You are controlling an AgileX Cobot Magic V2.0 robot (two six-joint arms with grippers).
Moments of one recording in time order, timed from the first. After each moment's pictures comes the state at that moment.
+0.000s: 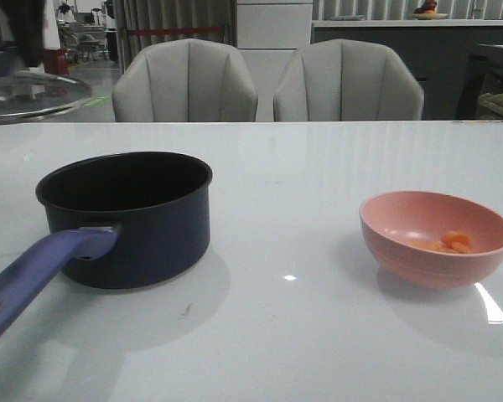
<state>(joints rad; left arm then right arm) -0.17 1.80 -1.77 0.11 1.25 -0.22 0.10 -0.01 0.03 -0.05 0.05 0.11</state>
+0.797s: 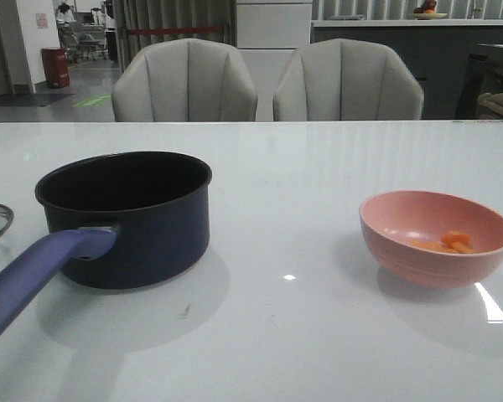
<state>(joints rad) 0.07 1.78 -1.25 -0.04 0.86 -0.12 0.10 -0.01 0.03 -0.05 0.06 0.11</state>
